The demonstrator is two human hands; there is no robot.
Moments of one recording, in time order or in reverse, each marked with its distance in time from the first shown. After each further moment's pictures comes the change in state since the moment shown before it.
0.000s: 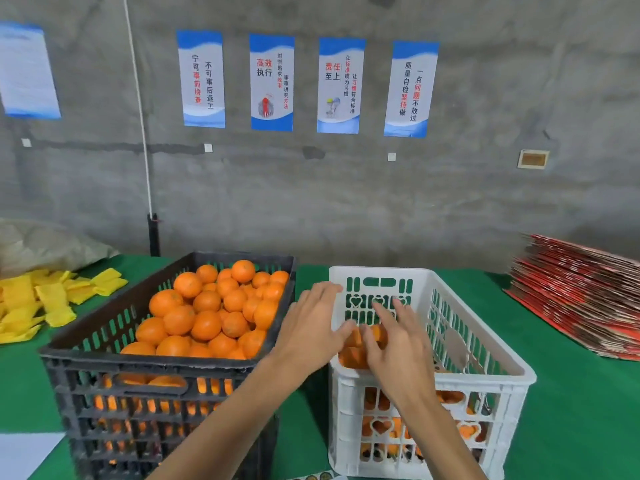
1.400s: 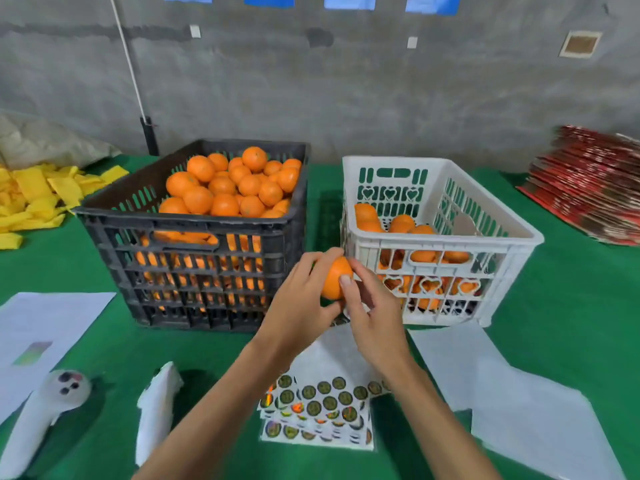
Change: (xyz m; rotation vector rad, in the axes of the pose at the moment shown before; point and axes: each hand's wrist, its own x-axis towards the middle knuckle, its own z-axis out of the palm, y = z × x) left_hand -0.168 -0.031 0.028 -0.208 -0.043 0.022; right_hand -0.146 -0.012 0.058 0.725 -0.164 0.026
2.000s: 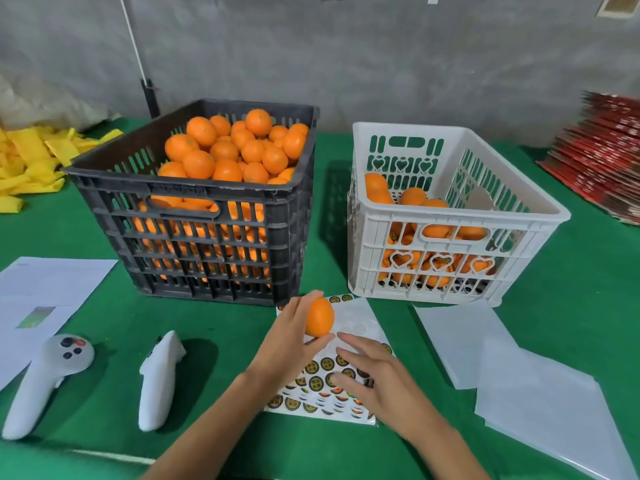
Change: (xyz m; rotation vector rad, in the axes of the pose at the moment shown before) left_hand -0.091 -0.063 0.063 -0.084 -0.199 -0.301; right_hand -0.095 0.080 -0.018 -0.441 -0.579 0.032
